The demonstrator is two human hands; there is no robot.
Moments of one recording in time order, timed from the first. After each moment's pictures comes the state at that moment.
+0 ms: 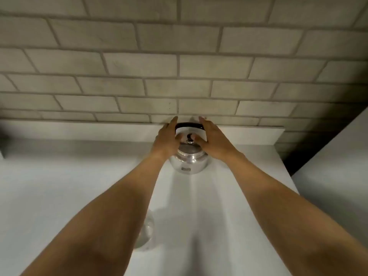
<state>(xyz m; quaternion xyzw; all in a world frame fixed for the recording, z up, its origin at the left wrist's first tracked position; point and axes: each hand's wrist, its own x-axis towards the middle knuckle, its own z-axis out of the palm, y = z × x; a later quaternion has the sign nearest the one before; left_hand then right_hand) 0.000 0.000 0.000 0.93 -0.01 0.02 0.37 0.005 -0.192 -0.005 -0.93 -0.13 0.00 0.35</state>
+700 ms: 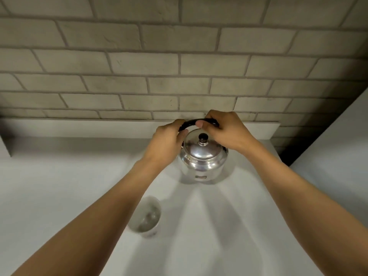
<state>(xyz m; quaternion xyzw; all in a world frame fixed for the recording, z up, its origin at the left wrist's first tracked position) -0.087 0.011 0.058 0.92 -0.12 0.13 0.34 -0.053 -0.196 0.077 -0.92 -0.15 -0.11 0.34</state>
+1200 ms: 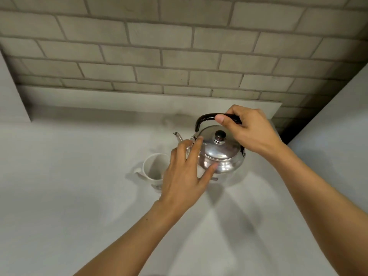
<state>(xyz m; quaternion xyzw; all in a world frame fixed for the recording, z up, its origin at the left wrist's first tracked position) -0.278 -0.006 0.002 0.92 -0.11 0.14 0.35 -0.185 -0.202 0.087 -0.93 -0.14 -0.13 0.31</state>
